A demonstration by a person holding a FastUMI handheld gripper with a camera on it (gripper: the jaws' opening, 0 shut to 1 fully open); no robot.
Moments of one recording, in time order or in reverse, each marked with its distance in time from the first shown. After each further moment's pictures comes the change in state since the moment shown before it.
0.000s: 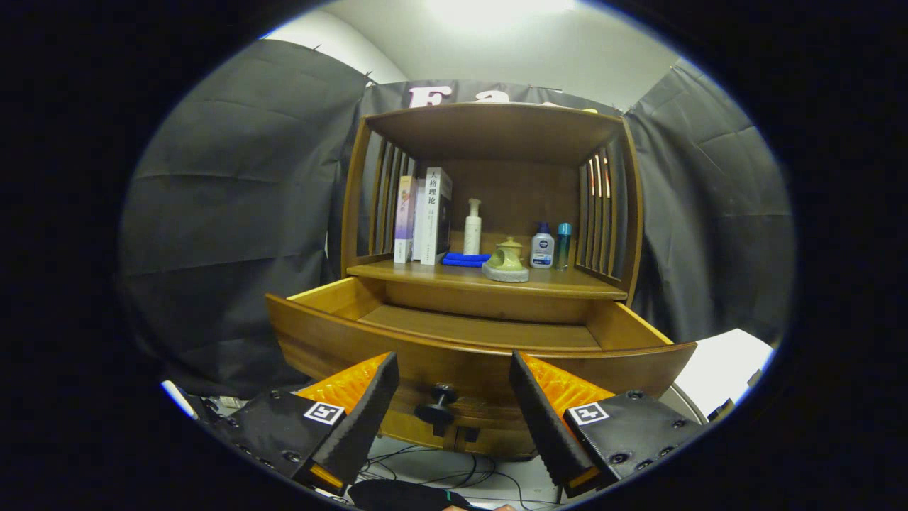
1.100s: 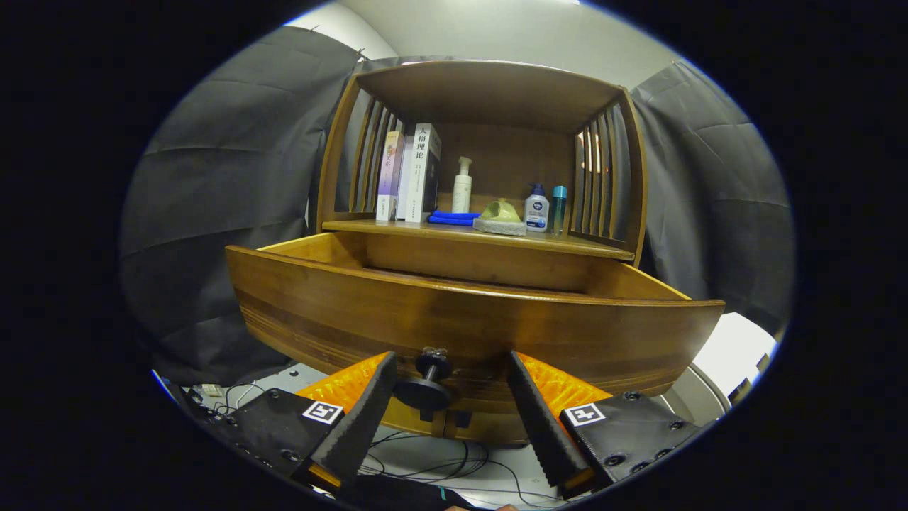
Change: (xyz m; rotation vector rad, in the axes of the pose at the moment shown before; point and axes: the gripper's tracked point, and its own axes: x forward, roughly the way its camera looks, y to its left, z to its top) arm 0.046 -0.011 -0.057 0.010 0.100 -0.082
